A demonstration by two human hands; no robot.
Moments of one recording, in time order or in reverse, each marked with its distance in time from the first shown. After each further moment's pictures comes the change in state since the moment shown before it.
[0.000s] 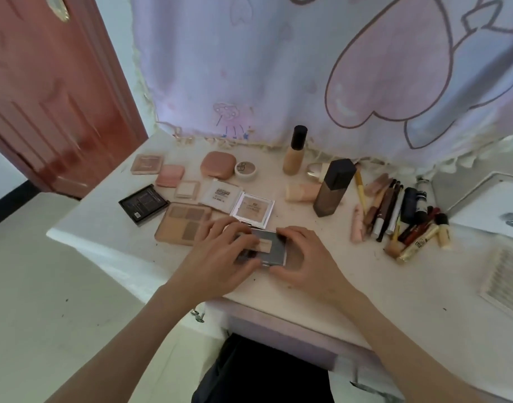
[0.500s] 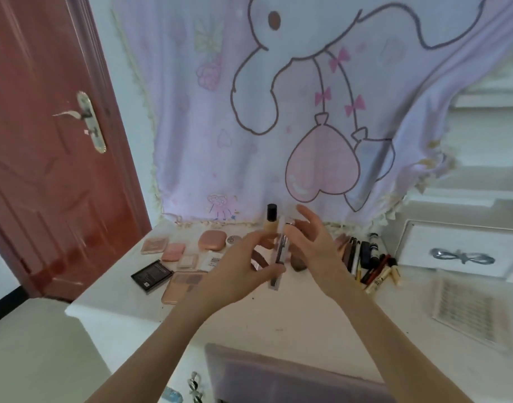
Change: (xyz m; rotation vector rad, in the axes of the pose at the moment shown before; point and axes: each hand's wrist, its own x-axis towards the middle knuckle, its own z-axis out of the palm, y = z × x) left_hand 0.044 0.072 -0.091 -0.646 0.009 -0.079; right_hand -0.003 -0.081 -0.086 0.840 0.357 -0.002
